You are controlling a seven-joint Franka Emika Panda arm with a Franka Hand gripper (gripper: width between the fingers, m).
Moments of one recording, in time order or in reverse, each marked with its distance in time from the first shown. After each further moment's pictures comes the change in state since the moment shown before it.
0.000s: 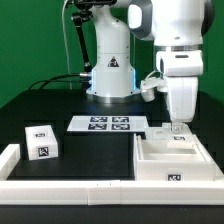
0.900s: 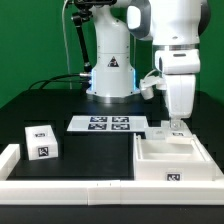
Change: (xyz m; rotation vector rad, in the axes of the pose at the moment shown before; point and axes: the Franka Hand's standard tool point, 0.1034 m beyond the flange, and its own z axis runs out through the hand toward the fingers) arm 0.000 -0.023 0.001 -0.009 0.008 -0.005
